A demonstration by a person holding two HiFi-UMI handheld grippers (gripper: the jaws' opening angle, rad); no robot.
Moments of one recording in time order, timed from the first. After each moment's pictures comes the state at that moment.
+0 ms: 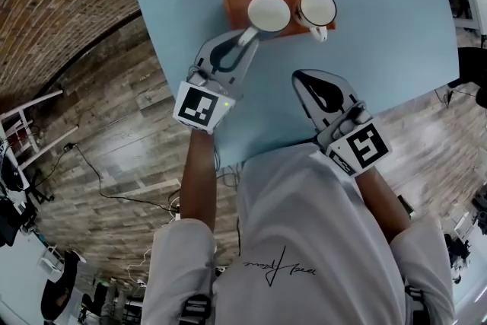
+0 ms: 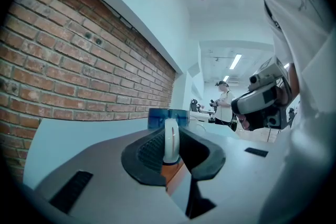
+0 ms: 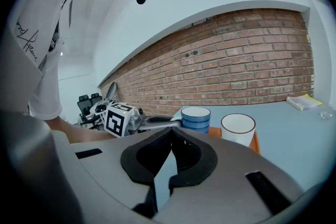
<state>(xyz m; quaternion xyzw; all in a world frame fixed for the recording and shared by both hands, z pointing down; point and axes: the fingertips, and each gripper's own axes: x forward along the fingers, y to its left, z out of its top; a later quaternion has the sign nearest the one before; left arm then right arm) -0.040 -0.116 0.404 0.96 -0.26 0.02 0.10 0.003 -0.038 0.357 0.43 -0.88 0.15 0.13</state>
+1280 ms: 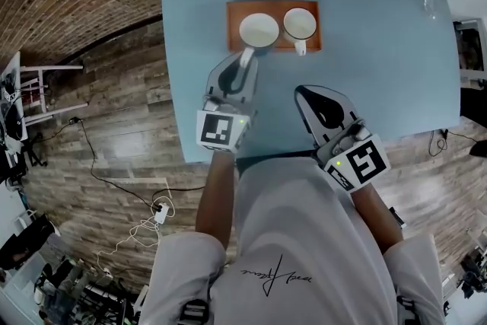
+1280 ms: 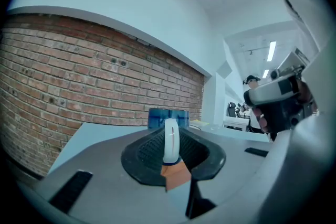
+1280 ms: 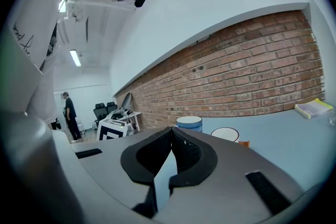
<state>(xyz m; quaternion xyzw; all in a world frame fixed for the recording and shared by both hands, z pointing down) -0.026 -0.083 0.376 0.88 -0.47 0.00 0.08 0.050 -0.014 0.313 0.37 -0.92 0.13 0.07</state>
